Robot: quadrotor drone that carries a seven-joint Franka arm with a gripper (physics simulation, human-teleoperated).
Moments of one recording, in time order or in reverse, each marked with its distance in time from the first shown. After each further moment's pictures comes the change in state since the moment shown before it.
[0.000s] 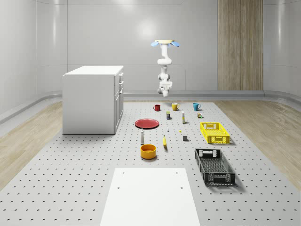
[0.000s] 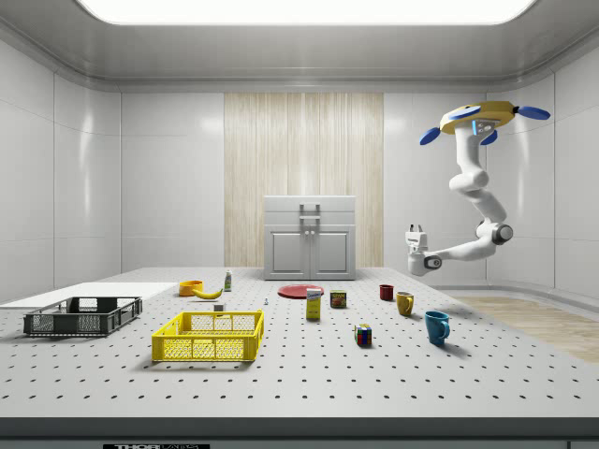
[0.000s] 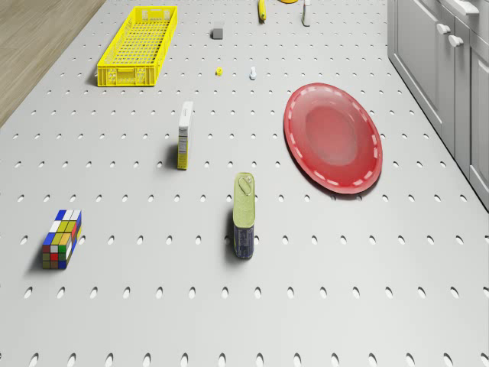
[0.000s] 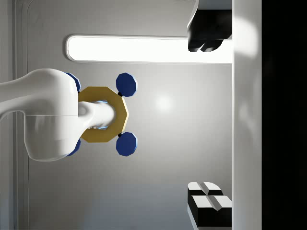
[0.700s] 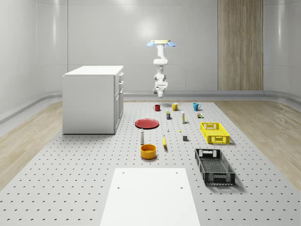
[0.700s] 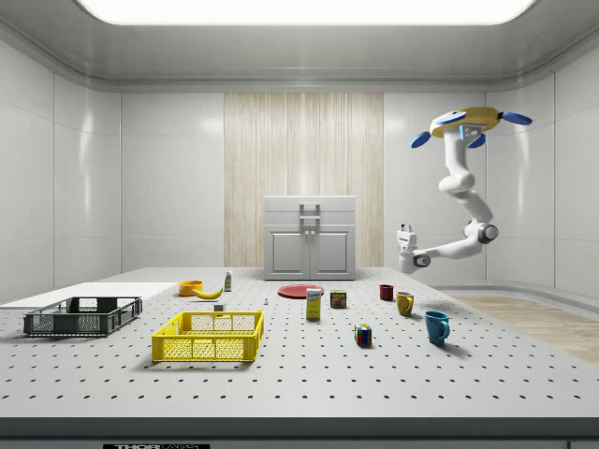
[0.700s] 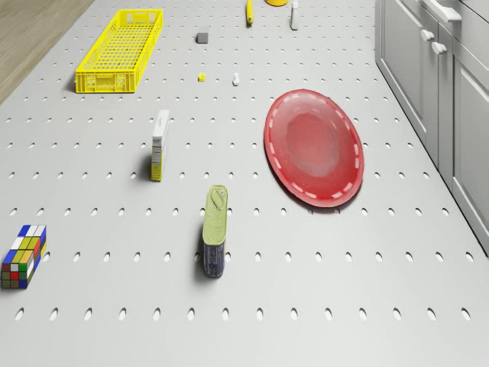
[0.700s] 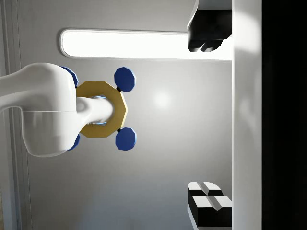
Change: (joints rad) arm -0.010 -0.008 0.030 -0.008 -0.042 0.011 0.005
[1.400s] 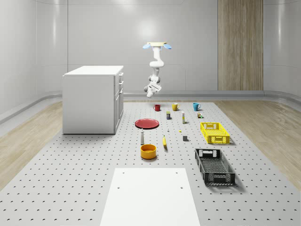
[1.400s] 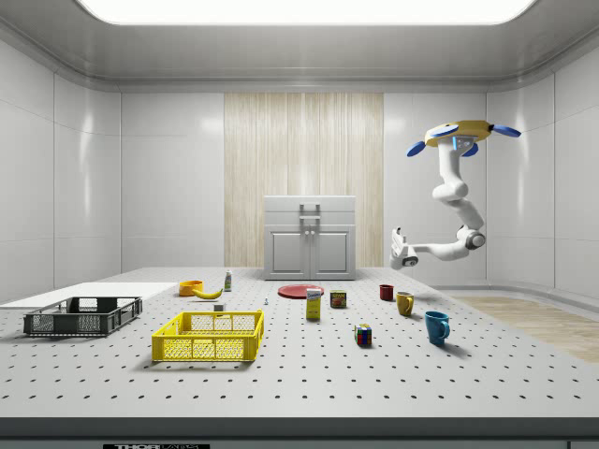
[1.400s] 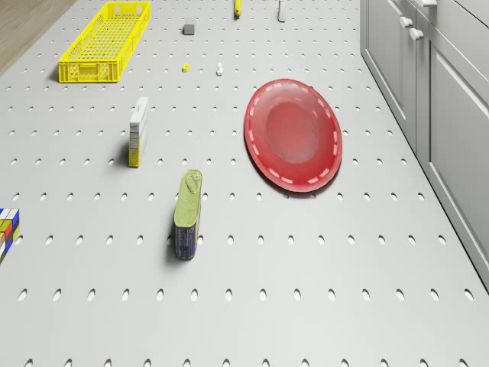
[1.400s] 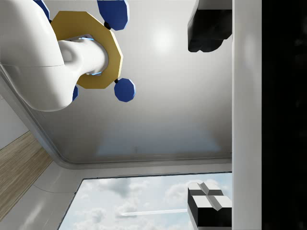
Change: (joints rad) arm -0.095 -0.026 0.296 -0.089 -0.423 0.022 0.061
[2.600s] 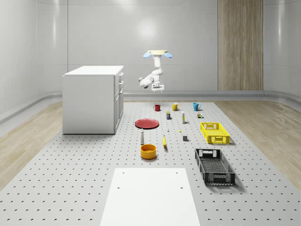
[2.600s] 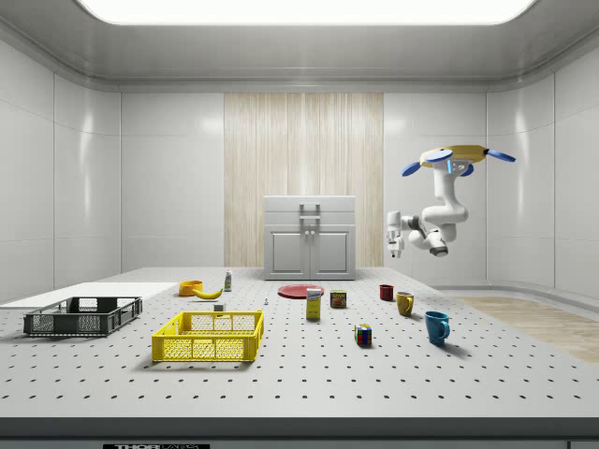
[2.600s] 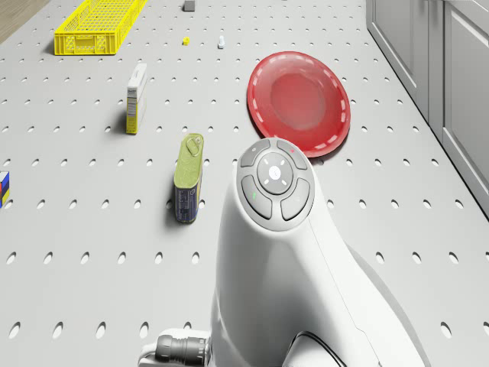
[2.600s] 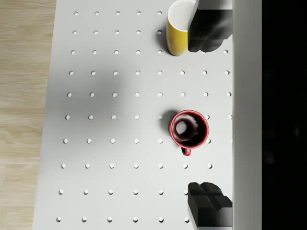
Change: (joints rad) arm -0.849 -0.275 0.887 -0.748 -1.511 -0.238 0.670
